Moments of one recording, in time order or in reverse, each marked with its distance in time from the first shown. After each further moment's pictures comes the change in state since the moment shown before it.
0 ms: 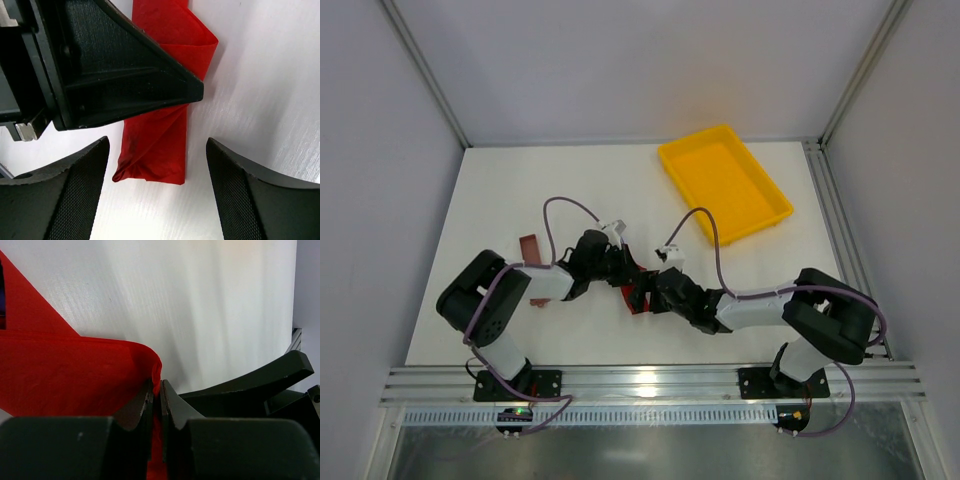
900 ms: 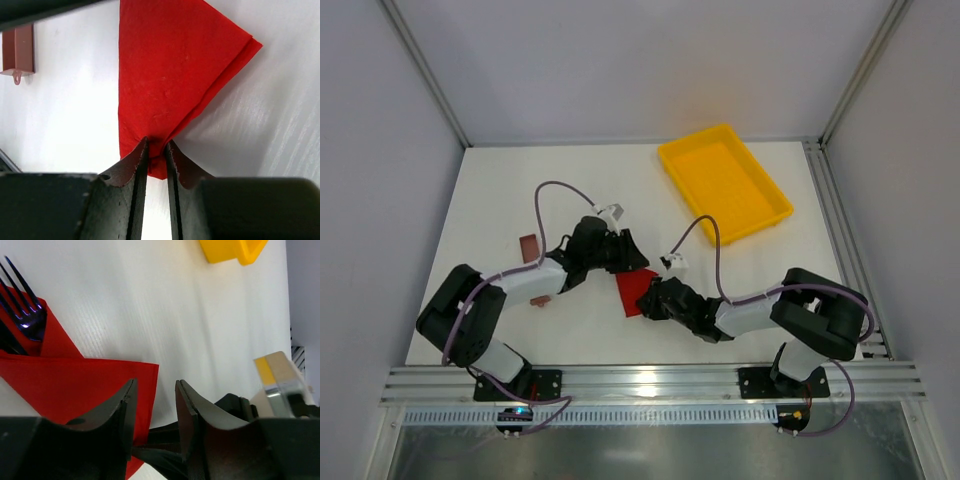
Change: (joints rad) left arm -0.002 -0.127 0.092 -0.201 -0.090 0.045; right arm 0.037 0.050 -0.069 0.142 0.030 0.113
